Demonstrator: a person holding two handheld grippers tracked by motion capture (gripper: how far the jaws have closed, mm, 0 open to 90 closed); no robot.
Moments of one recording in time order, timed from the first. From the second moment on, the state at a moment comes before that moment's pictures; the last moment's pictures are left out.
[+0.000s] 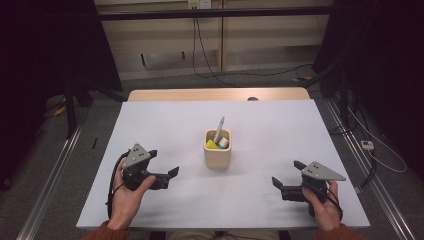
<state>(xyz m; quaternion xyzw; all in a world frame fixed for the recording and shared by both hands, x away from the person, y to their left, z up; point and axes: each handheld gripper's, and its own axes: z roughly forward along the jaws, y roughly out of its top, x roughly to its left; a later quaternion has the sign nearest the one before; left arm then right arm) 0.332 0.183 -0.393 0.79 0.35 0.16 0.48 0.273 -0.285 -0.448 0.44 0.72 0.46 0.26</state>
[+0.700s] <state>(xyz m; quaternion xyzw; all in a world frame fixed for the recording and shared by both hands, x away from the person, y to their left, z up) 0.308 0.198 -0.426 0.78 0.36 0.18 0.47 0.274 -0.283 -0.449 0.44 0.73 0.46 0.25</state>
